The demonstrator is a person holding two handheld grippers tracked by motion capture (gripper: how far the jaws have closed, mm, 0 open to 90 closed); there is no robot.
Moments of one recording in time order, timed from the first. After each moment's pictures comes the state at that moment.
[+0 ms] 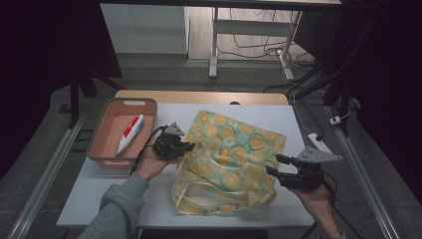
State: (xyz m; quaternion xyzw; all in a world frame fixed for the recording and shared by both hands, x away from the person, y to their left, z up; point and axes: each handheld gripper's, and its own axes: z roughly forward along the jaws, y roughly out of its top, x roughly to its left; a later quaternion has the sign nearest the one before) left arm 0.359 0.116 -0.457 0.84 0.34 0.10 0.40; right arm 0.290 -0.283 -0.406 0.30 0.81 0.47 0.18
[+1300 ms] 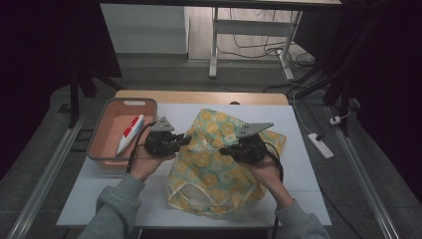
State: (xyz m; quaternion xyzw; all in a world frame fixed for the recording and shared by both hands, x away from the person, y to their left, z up) left arm 0.348 0.132 -0.435 0.80 0.35 0.13 0.46; right arm 0.369 -0.164 -0.415 0.22 0.86 0.45 0.07
